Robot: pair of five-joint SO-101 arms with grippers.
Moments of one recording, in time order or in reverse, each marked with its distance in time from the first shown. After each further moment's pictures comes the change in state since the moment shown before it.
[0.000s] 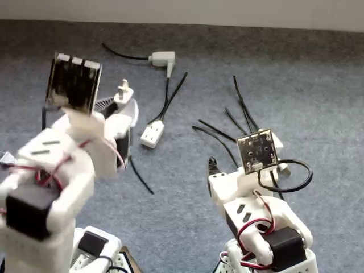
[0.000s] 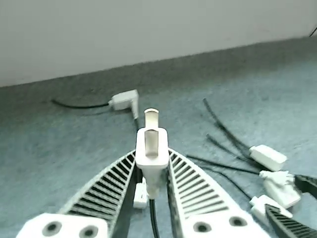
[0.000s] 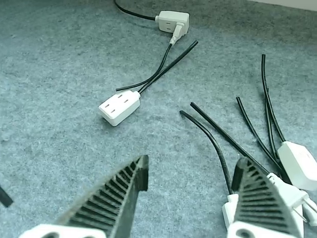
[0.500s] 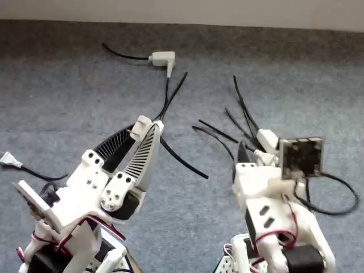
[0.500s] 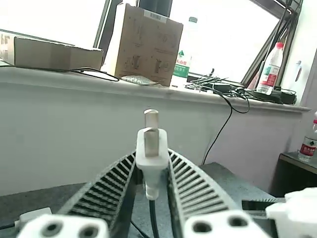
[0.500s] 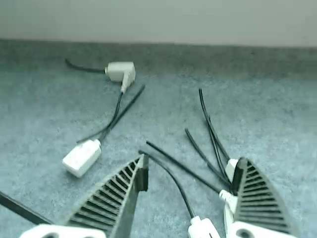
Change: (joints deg) left arm 12.6 -40.4 45.2 -37.8 3.3; right arm 12.3 0.0 -12.7 0.0 0.0
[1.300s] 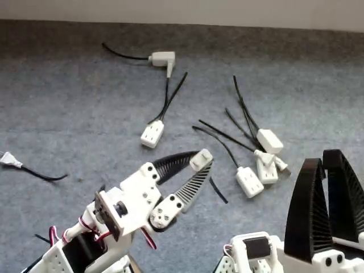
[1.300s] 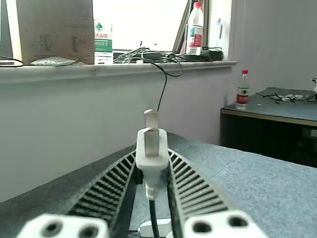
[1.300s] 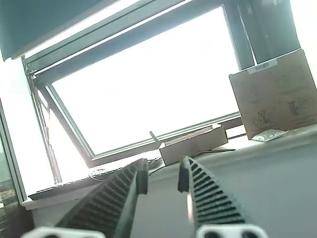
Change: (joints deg) left arm 19.6 -1.9 16.7 -14.2 -11.6; right arm -1.1 -0.4 -36.3 -8.1 -17.7
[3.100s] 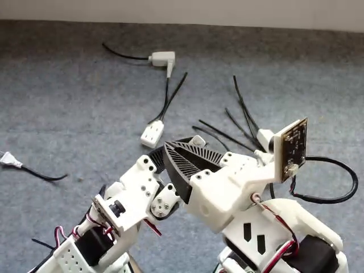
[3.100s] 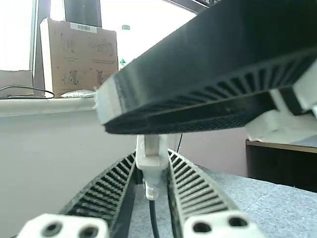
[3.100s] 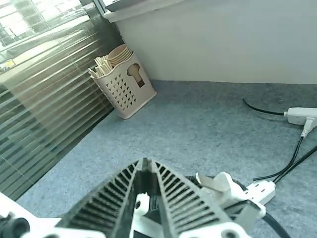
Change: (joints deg) left arm -5.5 0.0 9.3 -18.5 -1.1; right arm -36.7 16.8 15.8 2.8 -3.3
